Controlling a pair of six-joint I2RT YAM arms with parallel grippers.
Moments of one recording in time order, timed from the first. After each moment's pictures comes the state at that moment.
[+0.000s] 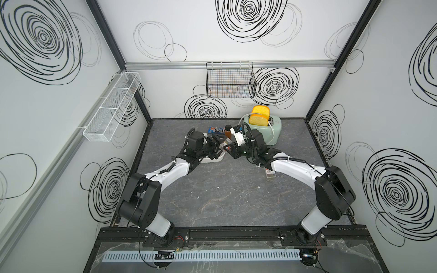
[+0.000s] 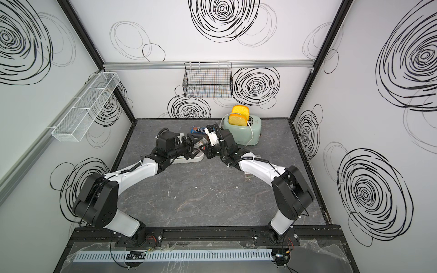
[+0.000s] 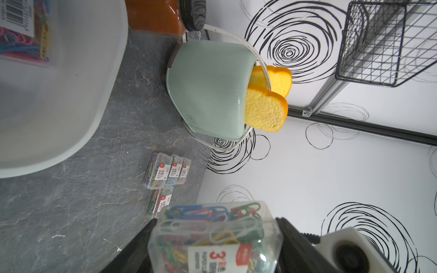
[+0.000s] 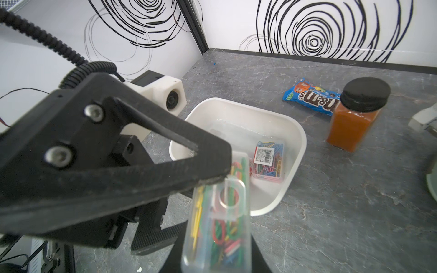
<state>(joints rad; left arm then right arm) -0.38 1.55 0.93 0.26 0.50 -1.50 0.66 1.64 1.14 0.04 -0.32 0.32</state>
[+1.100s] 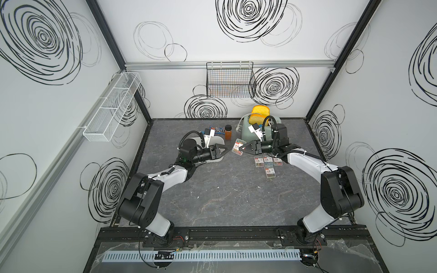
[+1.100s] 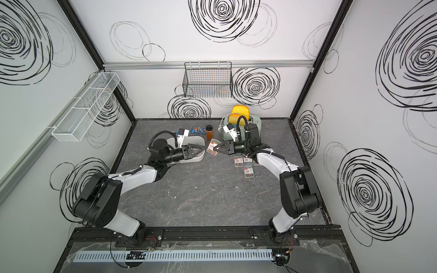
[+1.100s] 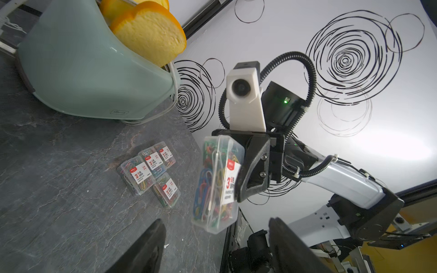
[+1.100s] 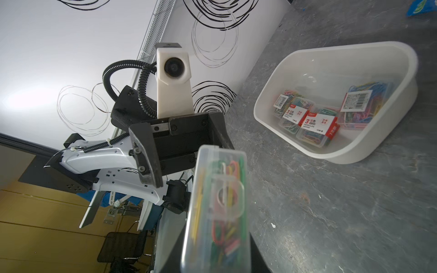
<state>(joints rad) -0.36 1.57 0.75 0.79 0.90 -0.95 0.34 1.62 1.07 0.07 -1.19 0.56</state>
